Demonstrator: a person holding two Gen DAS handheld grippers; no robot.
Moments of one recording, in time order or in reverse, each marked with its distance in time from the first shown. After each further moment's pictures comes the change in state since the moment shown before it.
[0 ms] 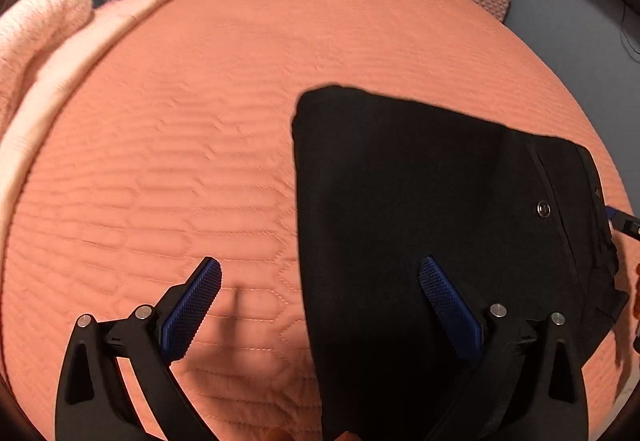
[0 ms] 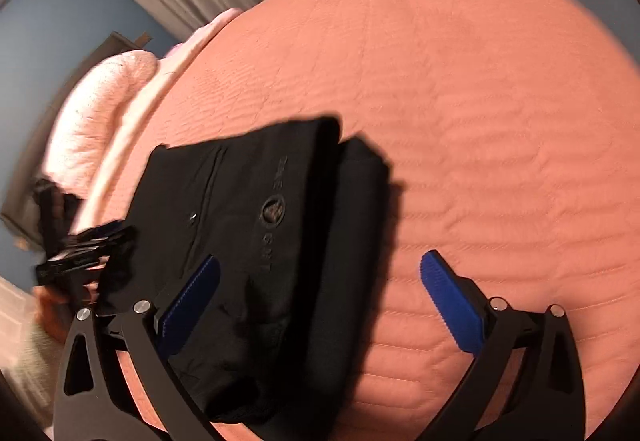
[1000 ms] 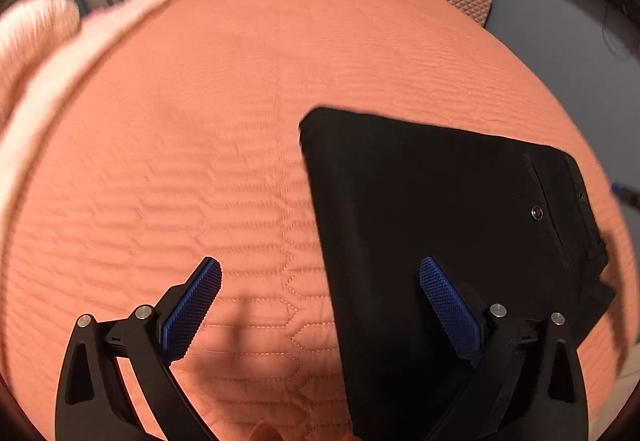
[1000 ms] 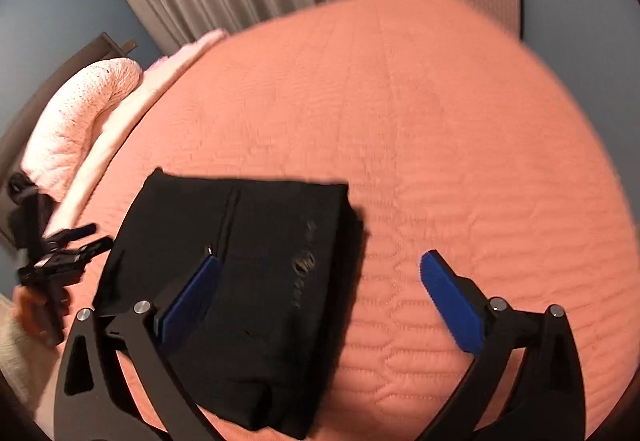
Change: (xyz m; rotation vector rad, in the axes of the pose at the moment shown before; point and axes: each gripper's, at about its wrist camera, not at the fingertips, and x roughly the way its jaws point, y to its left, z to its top) left arm 0.001 0.020 -0.004 0.002 0.033 -0.097; right arm -0.009 0.009 0.016 0.033 0.059 0.038
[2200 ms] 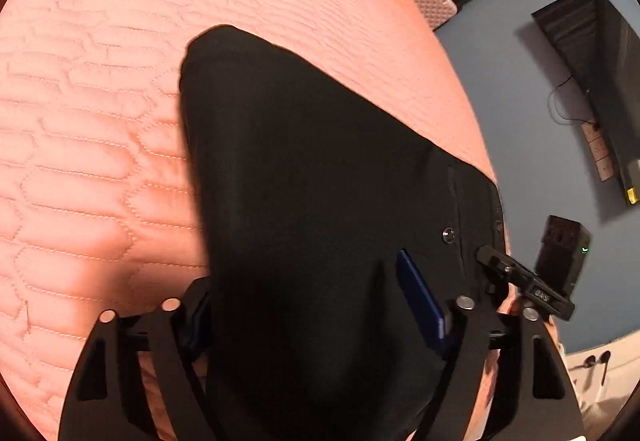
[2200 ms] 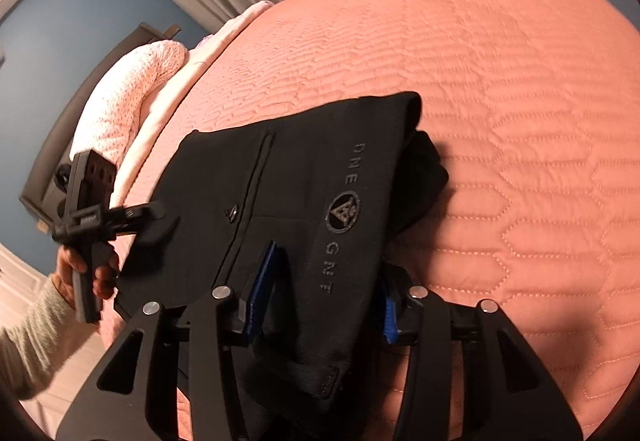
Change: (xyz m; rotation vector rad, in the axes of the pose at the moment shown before) left arm 0.065 -0.003 0.013 -0.164 0.151 -0.457; right arm 0.031 0.014 -0.029 -0.043 0.047 0.210
